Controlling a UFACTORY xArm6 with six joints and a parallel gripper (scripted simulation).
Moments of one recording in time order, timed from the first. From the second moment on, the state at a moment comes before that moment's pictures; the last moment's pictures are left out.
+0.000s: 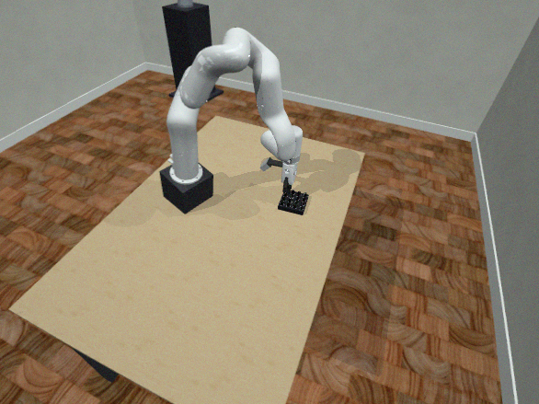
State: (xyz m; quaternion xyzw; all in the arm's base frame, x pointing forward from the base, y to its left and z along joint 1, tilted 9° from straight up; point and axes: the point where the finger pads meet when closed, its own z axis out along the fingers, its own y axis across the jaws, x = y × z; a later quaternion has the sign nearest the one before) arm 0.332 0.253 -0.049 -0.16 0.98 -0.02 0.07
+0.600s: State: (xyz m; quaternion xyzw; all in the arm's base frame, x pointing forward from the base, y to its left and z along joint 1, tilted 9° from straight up) arm 0.329 0.254 -0.031 -0.16 0.98 -0.02 0.07
